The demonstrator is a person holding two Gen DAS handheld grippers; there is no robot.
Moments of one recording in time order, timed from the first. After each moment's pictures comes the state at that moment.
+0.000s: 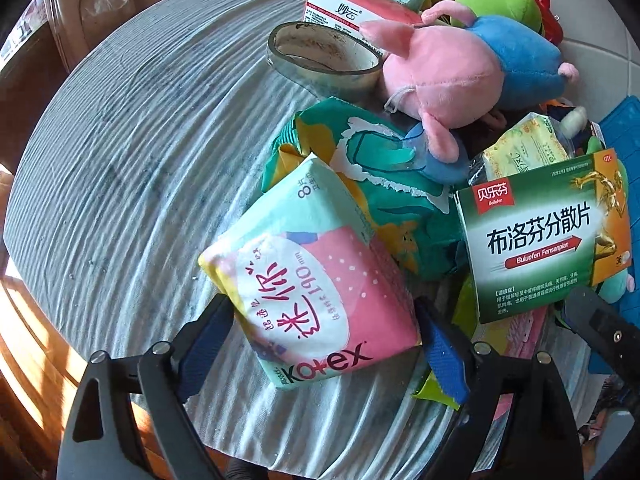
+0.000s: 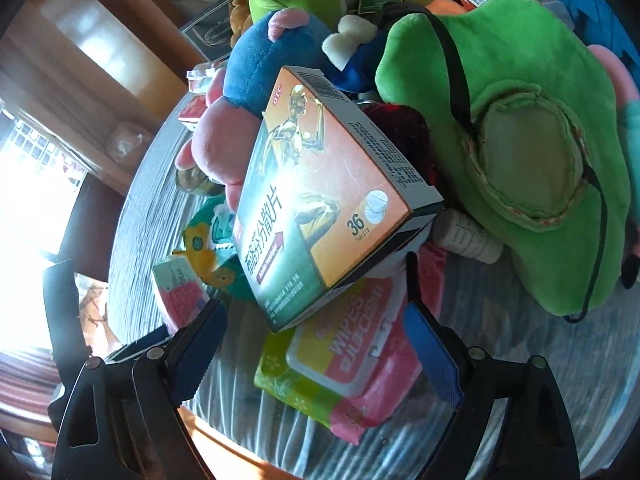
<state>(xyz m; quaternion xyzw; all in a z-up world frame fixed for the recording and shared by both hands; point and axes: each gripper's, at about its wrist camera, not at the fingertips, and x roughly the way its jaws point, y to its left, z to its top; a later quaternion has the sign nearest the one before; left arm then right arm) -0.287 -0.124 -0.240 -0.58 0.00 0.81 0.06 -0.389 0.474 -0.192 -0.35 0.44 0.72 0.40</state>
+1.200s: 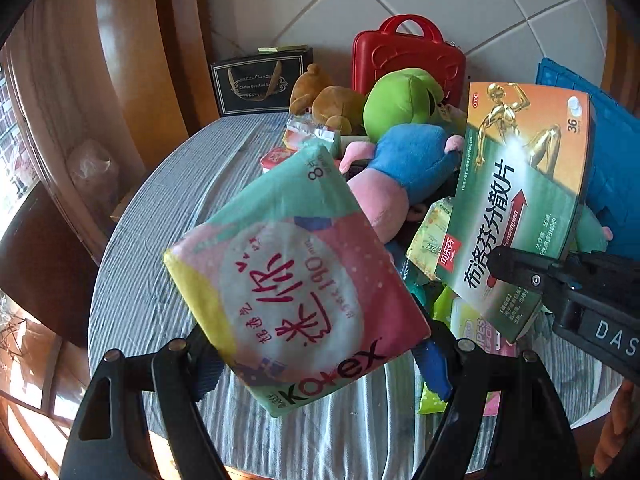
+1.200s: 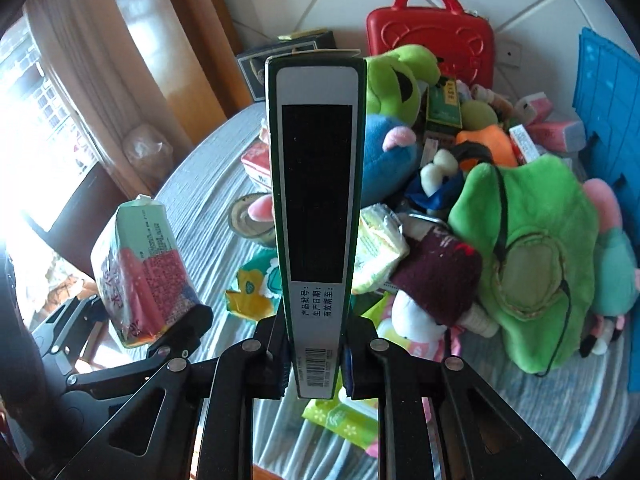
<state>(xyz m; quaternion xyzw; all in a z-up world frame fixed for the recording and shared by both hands) -0.250 -0.093 -0.118 -0.38 0.14 0.91 0.11 -0.448 0.427 -0.092 -0.36 0.27 0.80 0.39</state>
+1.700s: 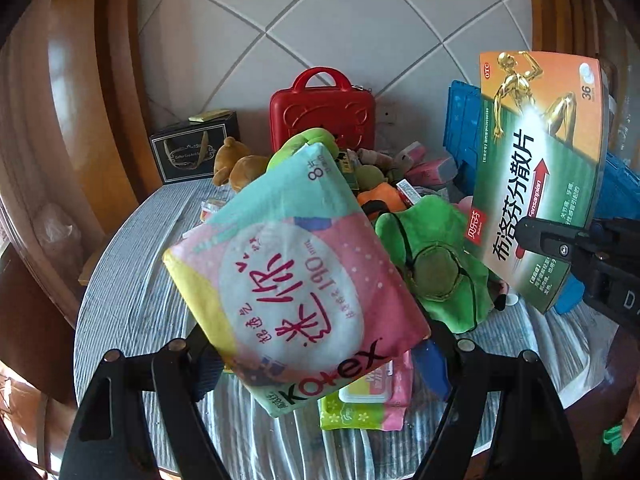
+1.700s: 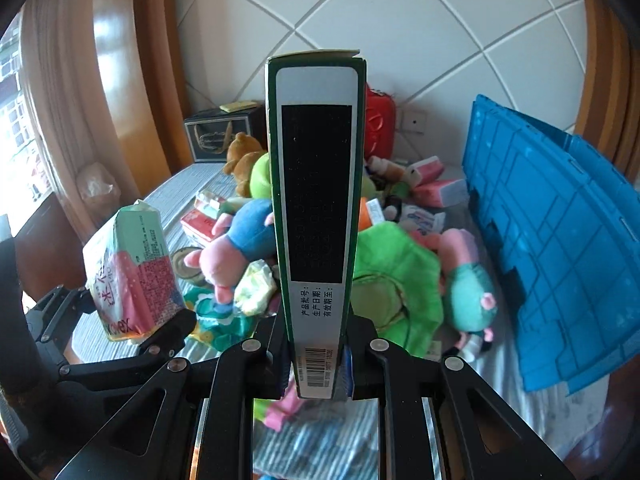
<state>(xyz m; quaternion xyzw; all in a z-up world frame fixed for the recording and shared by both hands) -0.188 -0.003 -0.064 -0.31 0.16 0.91 0.21 -0.332 0.395 0.014 -0.32 0.18 0.79 0.50</state>
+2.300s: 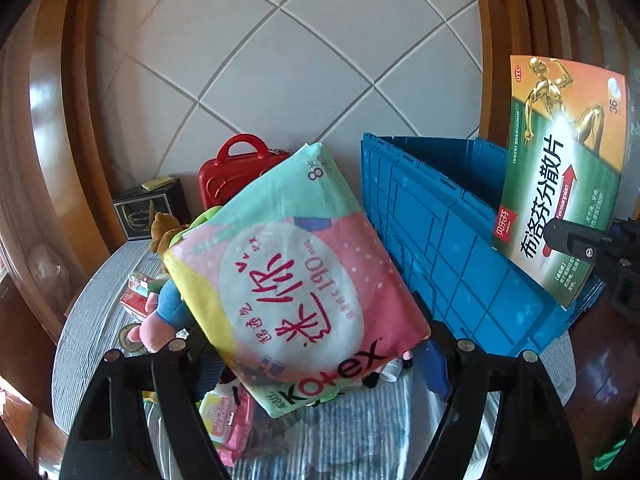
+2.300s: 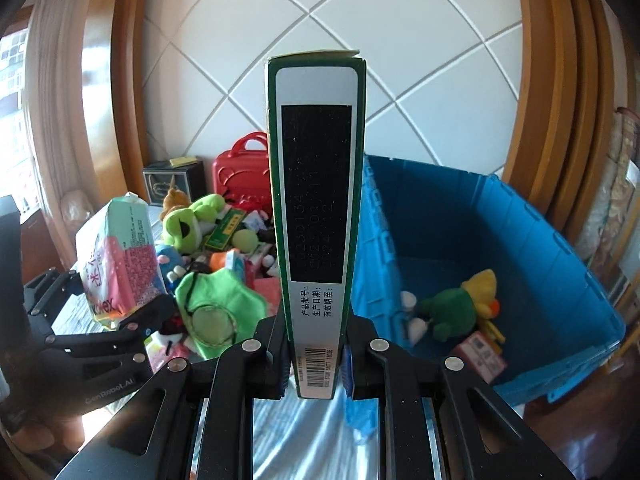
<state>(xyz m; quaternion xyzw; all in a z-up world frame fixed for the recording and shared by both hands) -0.077 0.218 -0.001 -0.24 0.15 0.93 0.22 -0.086 0.439 0.119 -0.28 0.10 0.81 0.51</state>
